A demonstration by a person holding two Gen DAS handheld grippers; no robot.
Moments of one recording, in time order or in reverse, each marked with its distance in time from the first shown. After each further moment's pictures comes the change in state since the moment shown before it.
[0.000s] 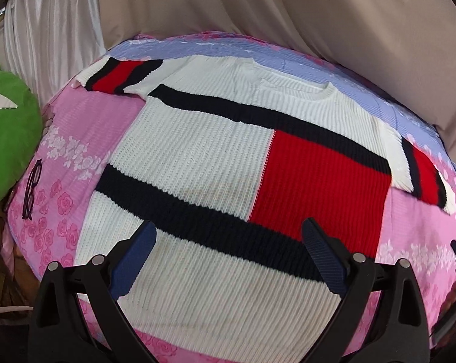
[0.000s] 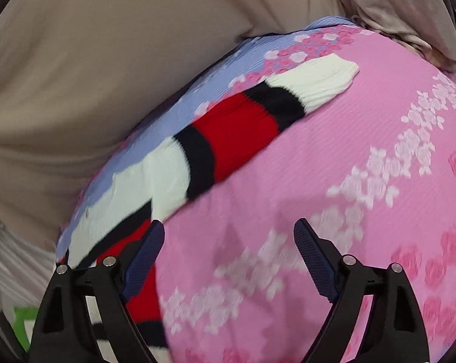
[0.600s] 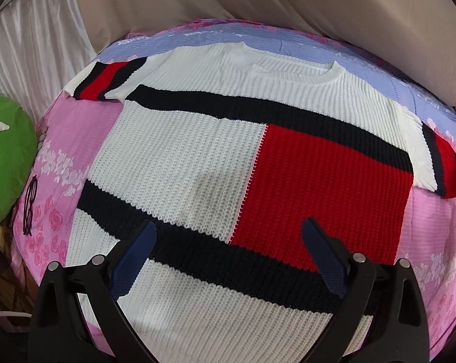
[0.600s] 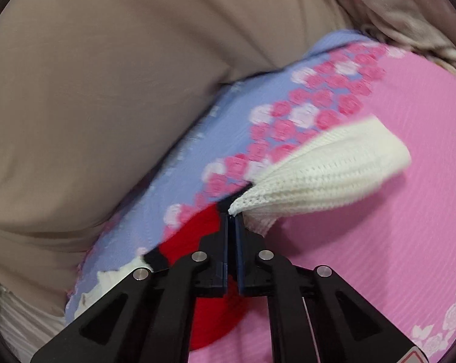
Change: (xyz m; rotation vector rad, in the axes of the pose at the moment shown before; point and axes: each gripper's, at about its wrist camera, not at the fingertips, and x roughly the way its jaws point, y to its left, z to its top) left arm 0.044 -0.041 0.019 0.077 0.056 0.093; right arm 0.088 -0.003 0.127 0.069 -0.140 0.089
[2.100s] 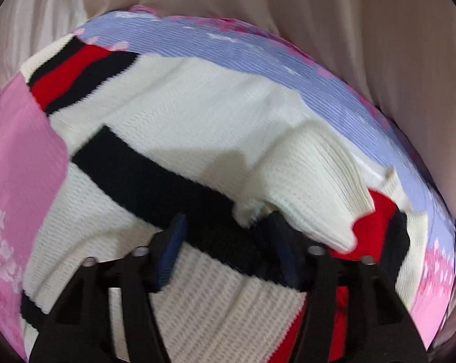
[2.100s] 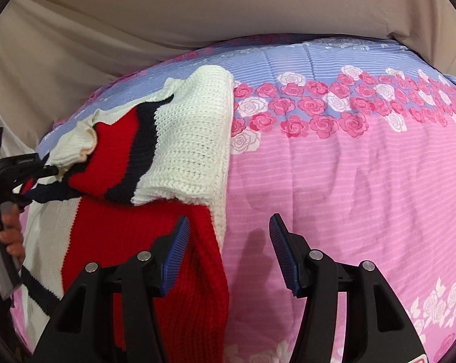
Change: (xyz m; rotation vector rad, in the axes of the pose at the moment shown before) left arm 0.124 0.045 0.142 -0.263 0.000 -0.181; right arm 0.036 0.171 -0.212 -0.580 0.355 -0.076
